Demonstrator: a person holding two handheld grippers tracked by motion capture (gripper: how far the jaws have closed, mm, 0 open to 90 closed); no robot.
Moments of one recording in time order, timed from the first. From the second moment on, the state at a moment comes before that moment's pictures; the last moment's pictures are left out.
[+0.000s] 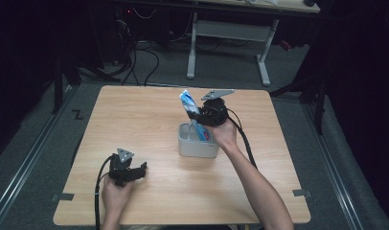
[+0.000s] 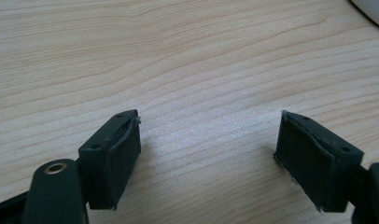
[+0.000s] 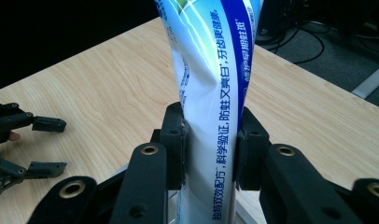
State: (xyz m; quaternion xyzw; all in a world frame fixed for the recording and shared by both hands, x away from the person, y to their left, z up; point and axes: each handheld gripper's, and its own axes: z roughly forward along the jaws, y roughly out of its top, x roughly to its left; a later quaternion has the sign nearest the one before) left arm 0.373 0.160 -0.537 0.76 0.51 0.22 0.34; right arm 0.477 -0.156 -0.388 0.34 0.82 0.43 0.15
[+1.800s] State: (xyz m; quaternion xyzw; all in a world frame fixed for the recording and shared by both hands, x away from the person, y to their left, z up) left arm 0.373 0.160 -0.537 0.76 0.51 0.22 0.34; right arm 0.462 -0.169 -0.409 0.34 0.83 0.41 0.16
